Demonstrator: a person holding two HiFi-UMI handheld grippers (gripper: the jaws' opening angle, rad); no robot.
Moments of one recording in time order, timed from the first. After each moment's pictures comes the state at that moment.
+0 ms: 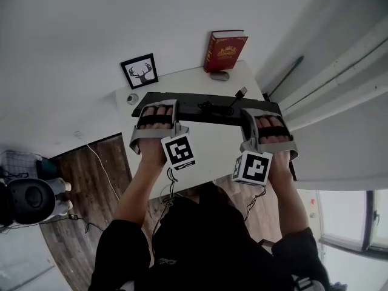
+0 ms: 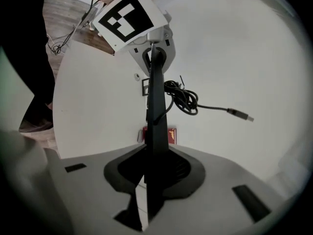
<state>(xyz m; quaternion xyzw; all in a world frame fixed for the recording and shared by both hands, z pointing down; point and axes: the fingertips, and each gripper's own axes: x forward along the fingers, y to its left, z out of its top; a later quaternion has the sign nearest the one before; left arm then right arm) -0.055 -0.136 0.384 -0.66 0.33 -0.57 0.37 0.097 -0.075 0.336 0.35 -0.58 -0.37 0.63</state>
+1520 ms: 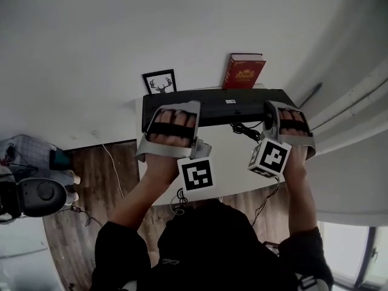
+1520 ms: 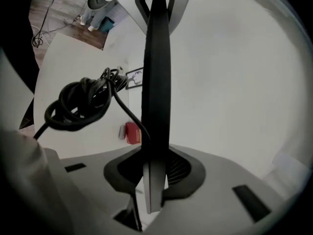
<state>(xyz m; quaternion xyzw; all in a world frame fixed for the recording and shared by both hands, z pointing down) -0.022 -0.119 0.249 -0.54 0.38 -0.58 0.47 0.146 -0.151 0.280 0.38 -0.57 -0.40 0.61</state>
